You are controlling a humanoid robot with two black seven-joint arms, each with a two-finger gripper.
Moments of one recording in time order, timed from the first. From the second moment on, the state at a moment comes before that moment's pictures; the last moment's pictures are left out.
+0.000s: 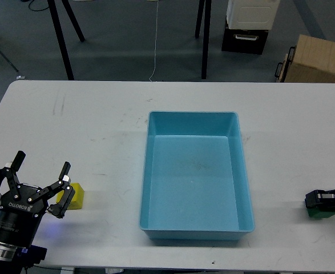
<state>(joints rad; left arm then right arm) 0.46 0.03 -1.52 -1.72 -0.17 -0.49 0.24 1.24 -1.07 0.03 1.66 -0.77 0.49 -0.33</state>
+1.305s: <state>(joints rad) 0.42 -0.01 -1.52 -1.71 -0.12 -0.49 0.23 1.54 -0.10 -0.45 1.14 -0.65 0.49 -0.35</state>
